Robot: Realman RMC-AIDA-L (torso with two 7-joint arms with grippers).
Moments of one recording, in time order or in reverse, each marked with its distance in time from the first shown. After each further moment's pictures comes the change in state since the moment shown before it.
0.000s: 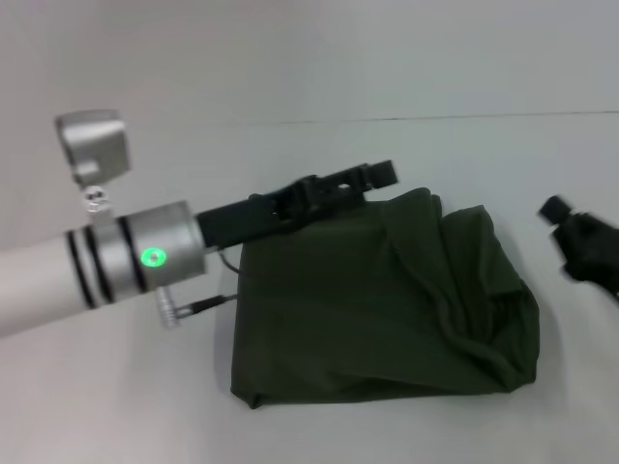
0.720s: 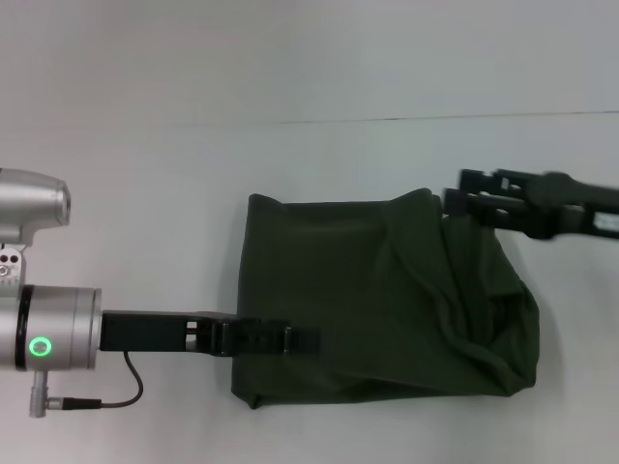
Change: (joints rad) left arm 0.162 0.062 0.146 0.250 0.245 0.262 -0.046; right arm 0.122 -0.012 -0.578 -0.752 -0.130 -0.170 0.982
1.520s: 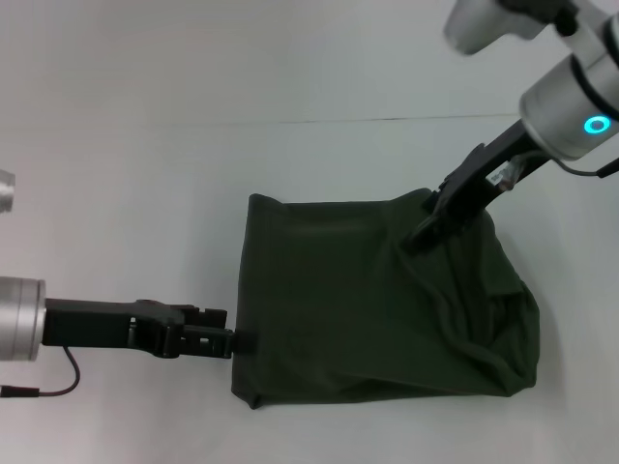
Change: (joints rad) left arm 0.046 0.020 -0.018 0.173 0.099 0.008 0.050; right arm 0.436 0.022 -0.322 -0.276 -0.763 -0.078 0.490
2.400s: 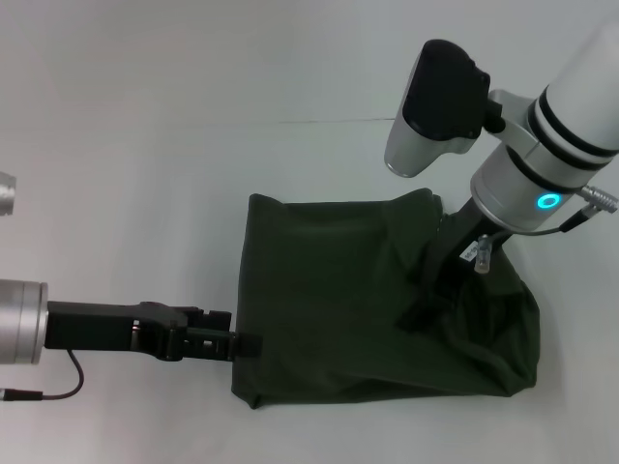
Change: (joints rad) left arm 0.004 -0.005 -0.003 -0.002 -0.007 0.010 0.007; right arm -0.024 0.003 -0.284 0.111 0.049 0.083 -0.079
